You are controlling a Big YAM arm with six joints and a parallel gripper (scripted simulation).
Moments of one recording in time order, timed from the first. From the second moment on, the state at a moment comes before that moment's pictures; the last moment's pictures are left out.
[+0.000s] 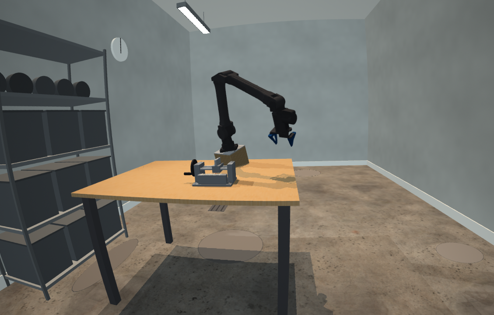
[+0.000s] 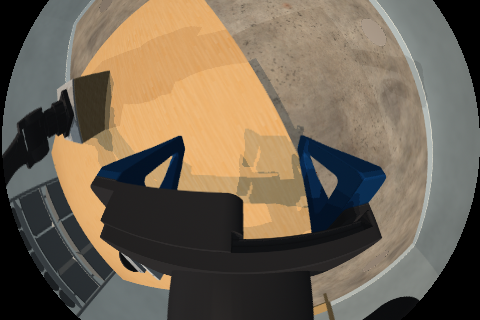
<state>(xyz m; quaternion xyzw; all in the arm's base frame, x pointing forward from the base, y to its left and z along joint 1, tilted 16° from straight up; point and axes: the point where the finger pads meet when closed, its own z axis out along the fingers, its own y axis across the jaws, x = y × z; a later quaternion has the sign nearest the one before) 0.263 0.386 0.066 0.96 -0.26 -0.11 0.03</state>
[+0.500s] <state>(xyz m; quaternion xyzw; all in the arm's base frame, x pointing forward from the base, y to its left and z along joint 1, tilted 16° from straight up) 0.258 0.386 0.088 0.96 -0.27 -0.11 0.03</state>
